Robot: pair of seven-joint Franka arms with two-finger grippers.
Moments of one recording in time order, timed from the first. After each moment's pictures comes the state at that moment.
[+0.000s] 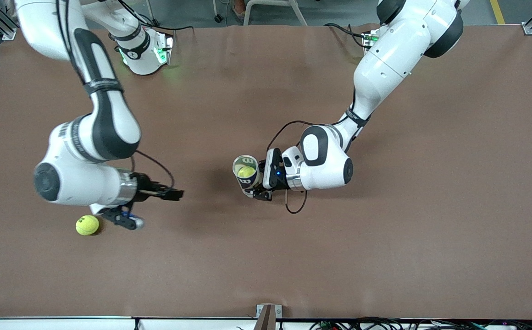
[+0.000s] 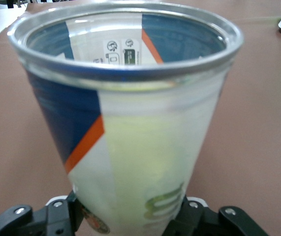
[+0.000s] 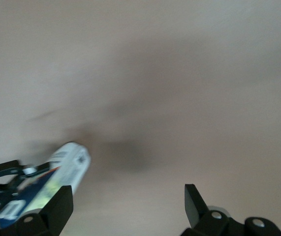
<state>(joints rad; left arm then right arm) -0.41 0.92 -0.34 -1.43 -1.08 2.48 2.02 0.28 0.56 -0.12 -1.40 0.40 1.78 0.36</state>
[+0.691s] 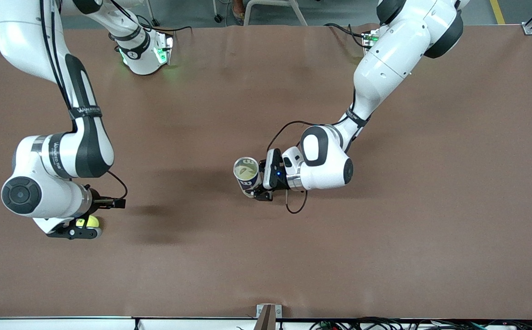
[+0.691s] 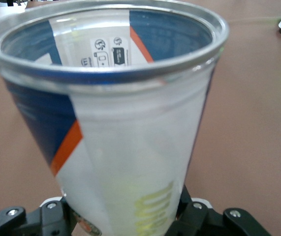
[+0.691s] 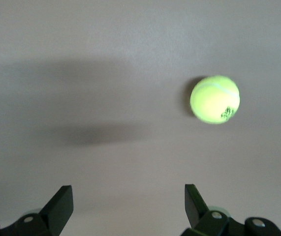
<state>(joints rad) -0.41 0.92 -0.34 -1.43 -1.08 2.48 2.02 0.16 0.63 -0.13 -1.41 -0.02 1.88 0.04</state>
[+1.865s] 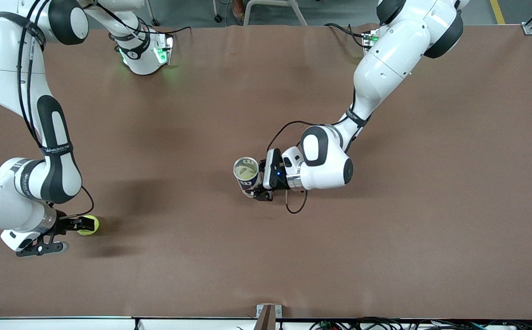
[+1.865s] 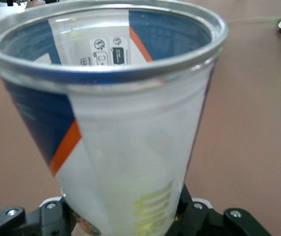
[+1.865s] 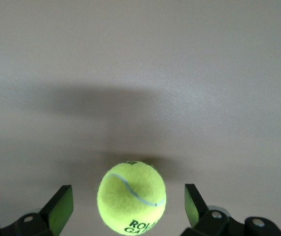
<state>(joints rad) -0.41 0.92 -0.34 -1.43 -1.08 2.48 2.02 -0.04 0.78 -0.12 -1.42 0.10 2.23 -0.34</state>
